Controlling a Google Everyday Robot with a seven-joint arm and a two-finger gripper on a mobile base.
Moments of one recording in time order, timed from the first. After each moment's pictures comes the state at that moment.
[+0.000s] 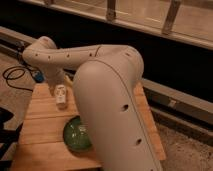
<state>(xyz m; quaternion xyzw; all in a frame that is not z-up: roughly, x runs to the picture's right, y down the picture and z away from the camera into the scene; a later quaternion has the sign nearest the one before) -0.222 0.008 0.761 -0.22 0.21 0.54 0.78</state>
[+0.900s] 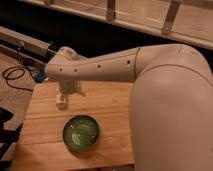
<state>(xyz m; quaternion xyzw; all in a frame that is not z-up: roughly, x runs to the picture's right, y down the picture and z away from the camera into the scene) -0.166 0.037 0.721 -0.21 0.12 0.60 0.76</state>
